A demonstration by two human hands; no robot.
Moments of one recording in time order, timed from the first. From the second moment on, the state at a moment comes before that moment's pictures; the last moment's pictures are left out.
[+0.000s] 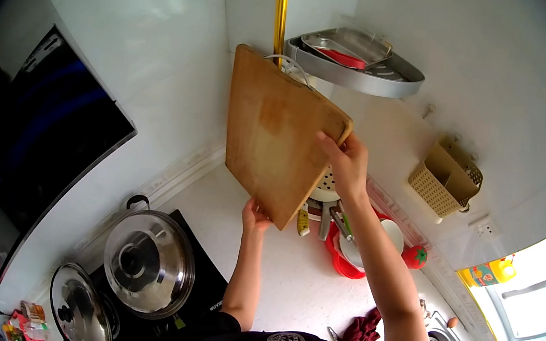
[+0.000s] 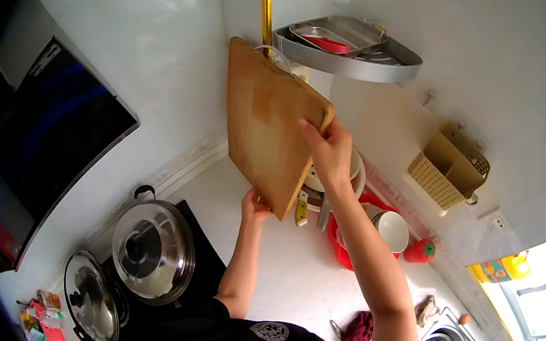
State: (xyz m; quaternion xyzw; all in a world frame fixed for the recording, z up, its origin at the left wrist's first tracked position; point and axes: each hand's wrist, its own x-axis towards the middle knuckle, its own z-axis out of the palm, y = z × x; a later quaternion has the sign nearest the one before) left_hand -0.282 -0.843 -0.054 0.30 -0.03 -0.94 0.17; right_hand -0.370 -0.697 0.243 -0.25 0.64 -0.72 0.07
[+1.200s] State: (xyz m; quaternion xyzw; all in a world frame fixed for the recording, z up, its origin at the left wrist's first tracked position) left_hand -0.032 -0.536 0.024 0.25 -0.29 -0.91 -0.15; right_hand 0.082 -0.157 0.149 -0.01 0.40 -0.90 -0.14
